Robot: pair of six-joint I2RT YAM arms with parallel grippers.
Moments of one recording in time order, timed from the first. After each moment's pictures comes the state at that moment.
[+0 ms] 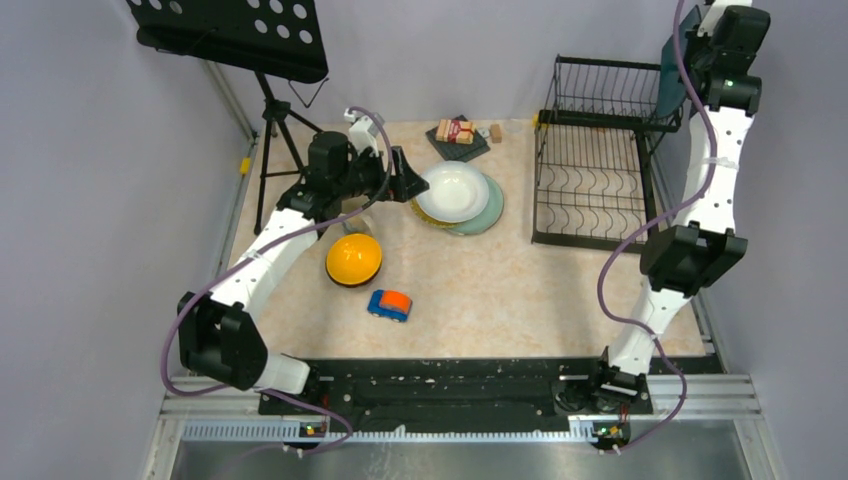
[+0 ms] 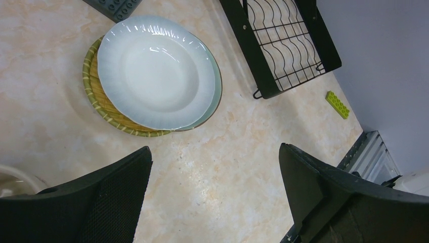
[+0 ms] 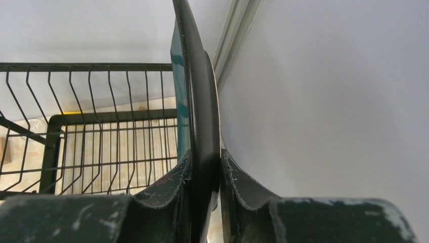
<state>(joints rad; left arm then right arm) -0.33 1.42 1.23 -0.20 0.48 -0.37 -0.26 1.99 2.43 -0.70 0.08 -0.19</state>
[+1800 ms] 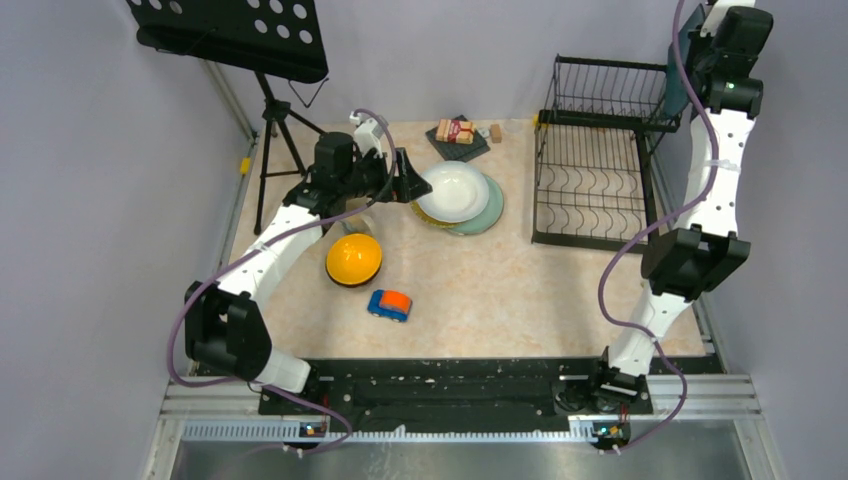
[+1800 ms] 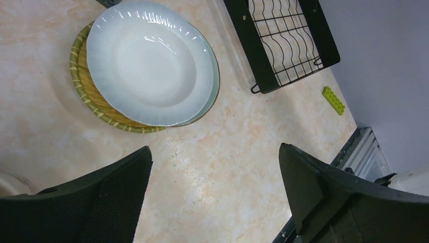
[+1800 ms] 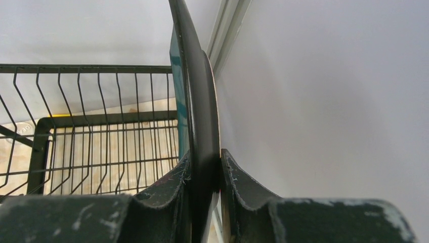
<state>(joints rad) -0.33 1.47 1.23 -0.19 0.51 -0.39 -0.26 1.96 2.37 -0.66 0.10 -0.21</state>
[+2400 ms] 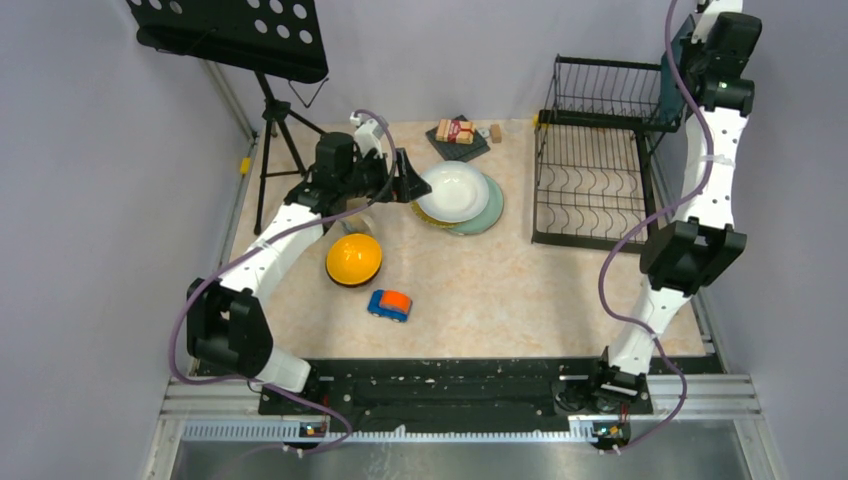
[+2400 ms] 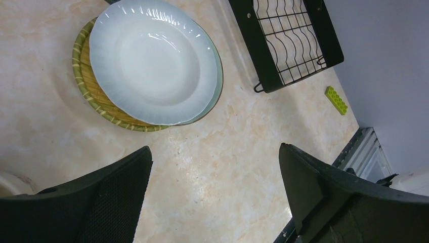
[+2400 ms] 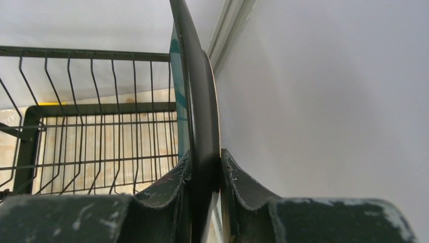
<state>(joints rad) -0.33 1.48 1.23 -0.19 0.51 -0.39 -0.26 2.00 2.37 -0.66 0.10 -0.23</state>
